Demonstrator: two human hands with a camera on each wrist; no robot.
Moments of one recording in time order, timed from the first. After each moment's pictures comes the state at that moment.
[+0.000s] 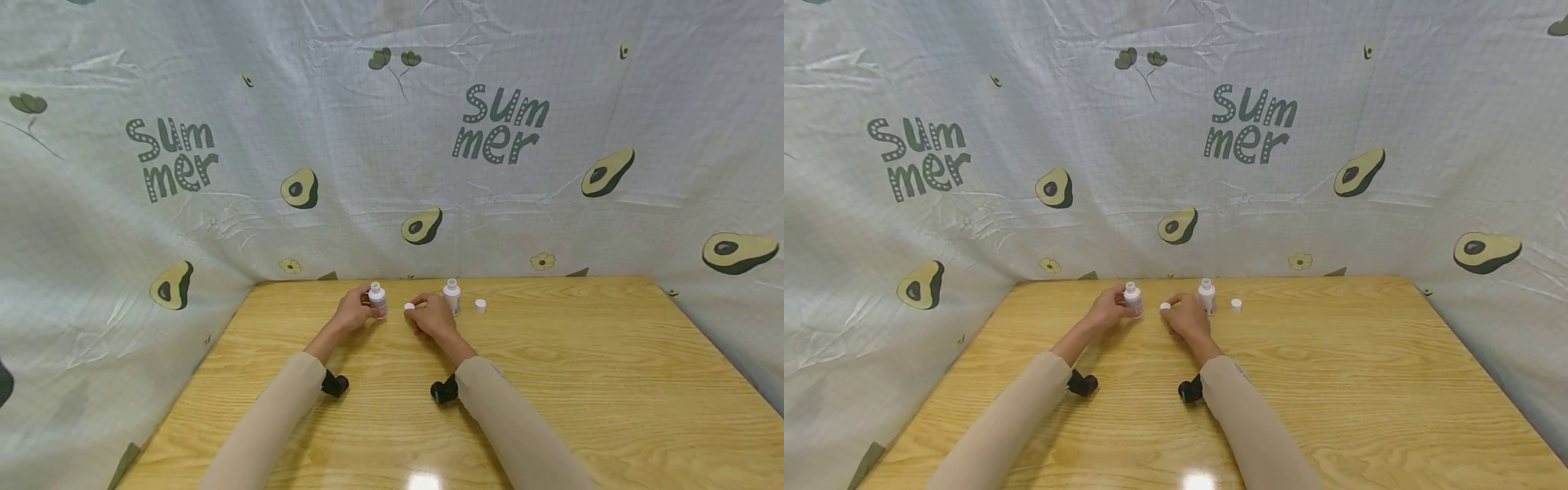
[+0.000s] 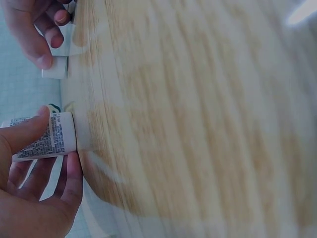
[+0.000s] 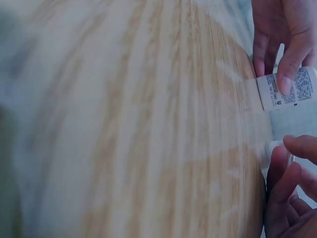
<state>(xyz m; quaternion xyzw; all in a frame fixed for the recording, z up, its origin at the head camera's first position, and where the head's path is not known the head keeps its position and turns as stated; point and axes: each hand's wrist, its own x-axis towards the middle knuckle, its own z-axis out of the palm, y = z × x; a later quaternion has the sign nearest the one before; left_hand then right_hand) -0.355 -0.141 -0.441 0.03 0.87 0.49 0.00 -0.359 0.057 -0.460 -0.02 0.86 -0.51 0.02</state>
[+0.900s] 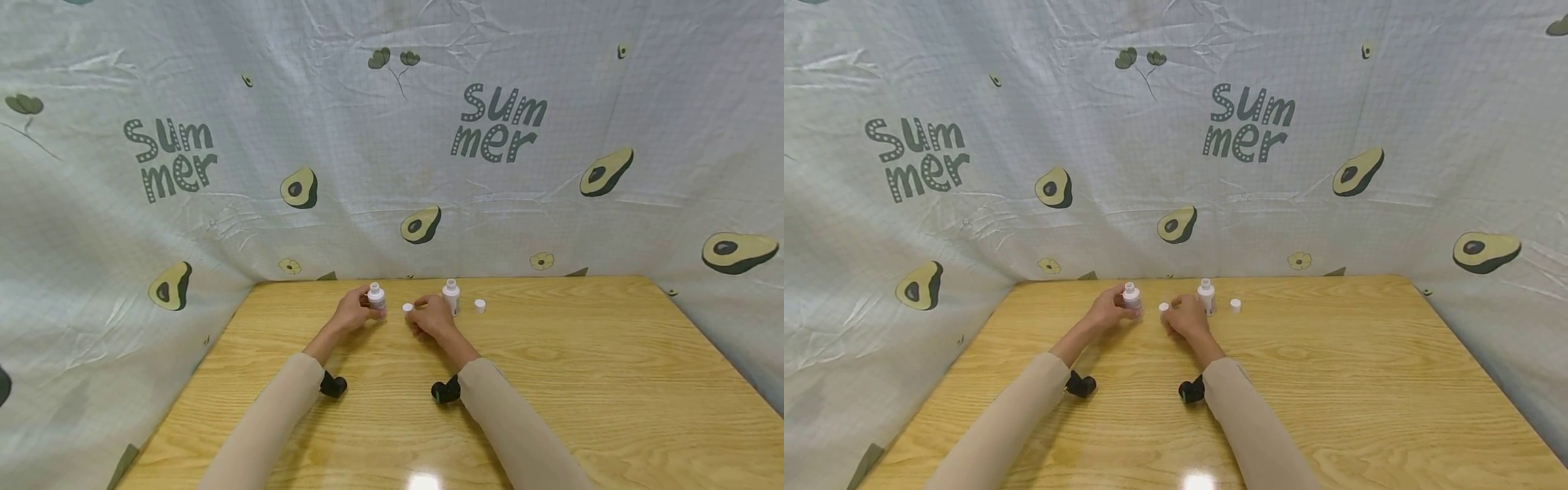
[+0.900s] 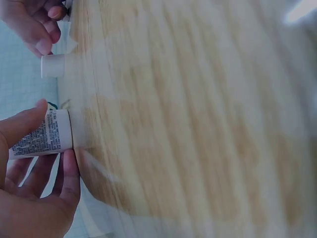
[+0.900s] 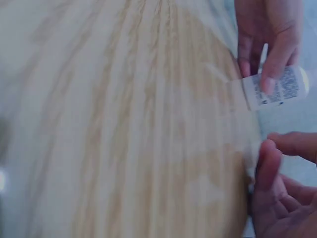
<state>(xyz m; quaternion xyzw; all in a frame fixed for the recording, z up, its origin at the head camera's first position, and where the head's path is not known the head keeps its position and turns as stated) -0.355 -0.146 -0.446 0.04 0.88 0.48 0.01 -0.356 0.058 -0.460 -0.02 0.84 -0.54 0.04</state>
